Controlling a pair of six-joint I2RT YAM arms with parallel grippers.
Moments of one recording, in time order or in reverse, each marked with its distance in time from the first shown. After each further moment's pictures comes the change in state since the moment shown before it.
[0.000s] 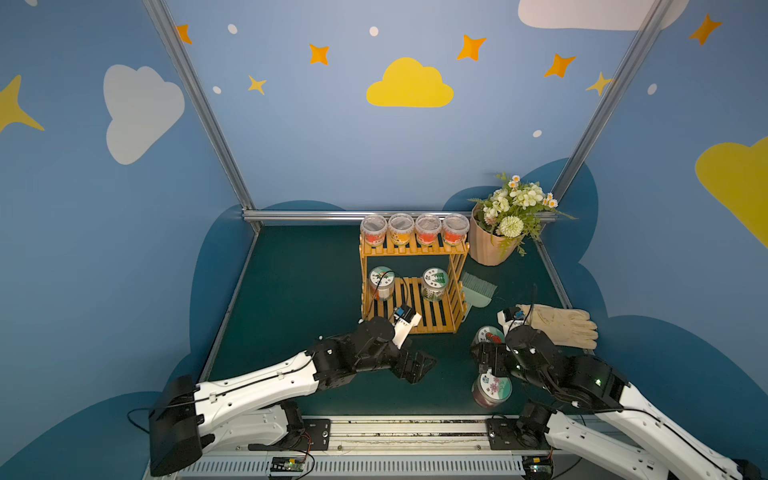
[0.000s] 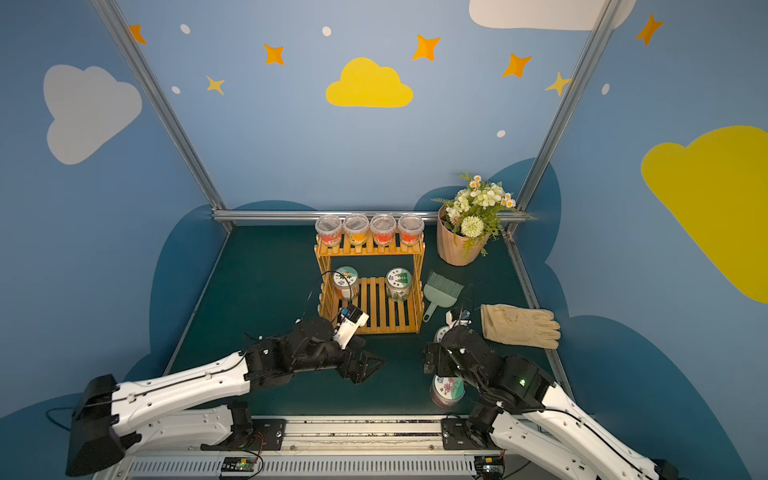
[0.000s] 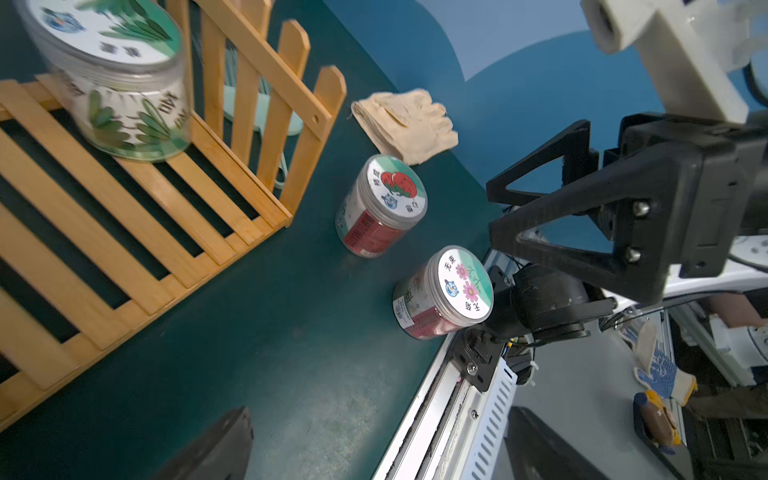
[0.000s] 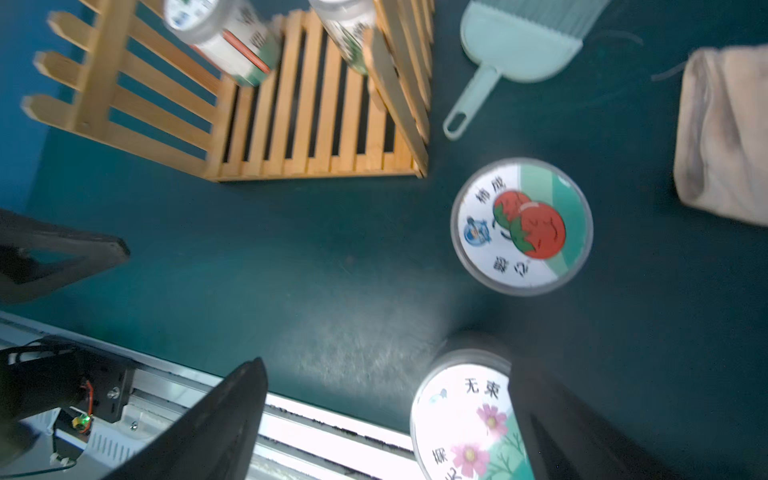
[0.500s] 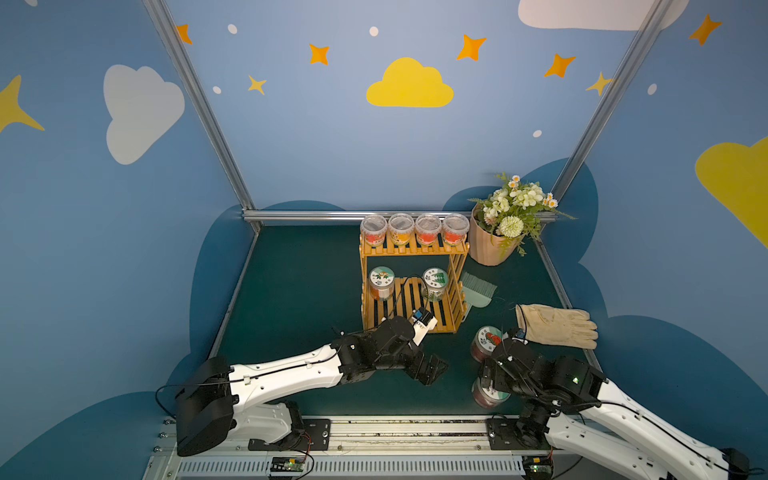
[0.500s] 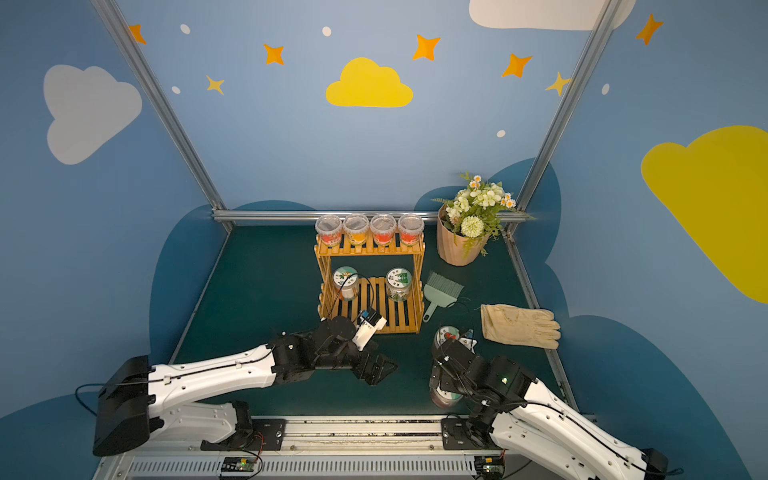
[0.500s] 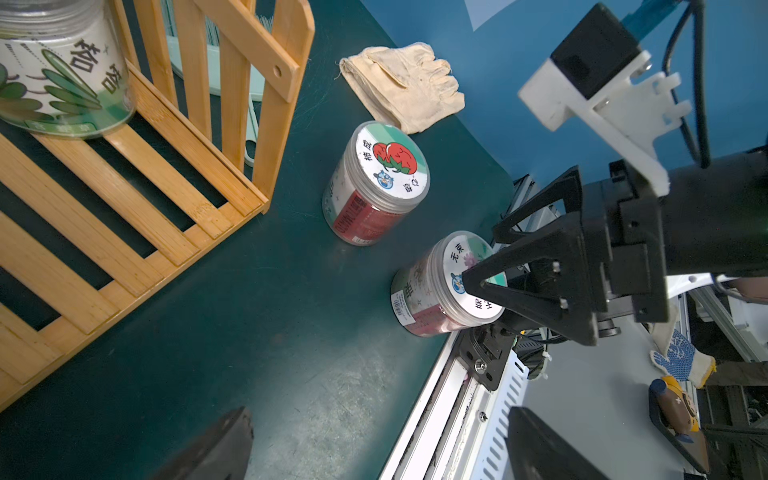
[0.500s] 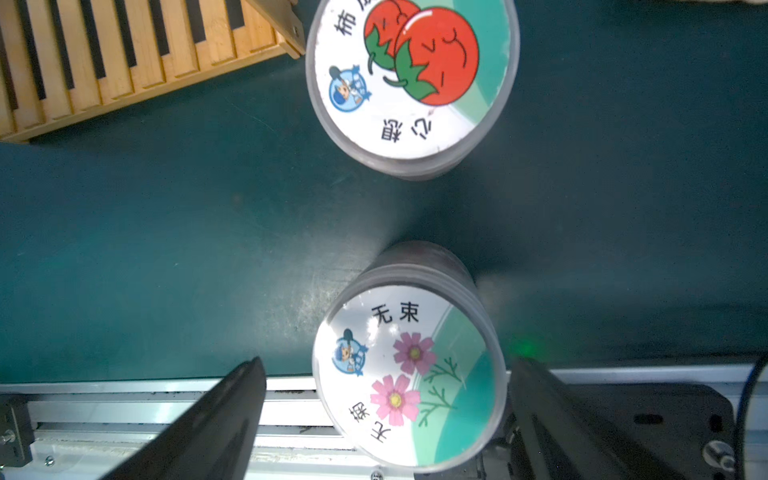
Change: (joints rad) left arm -0.018 0.131 0.045 0.031 0.010 0.010; right arm 0.013 0.002 -0.127 -0.130 -0.030 0.214
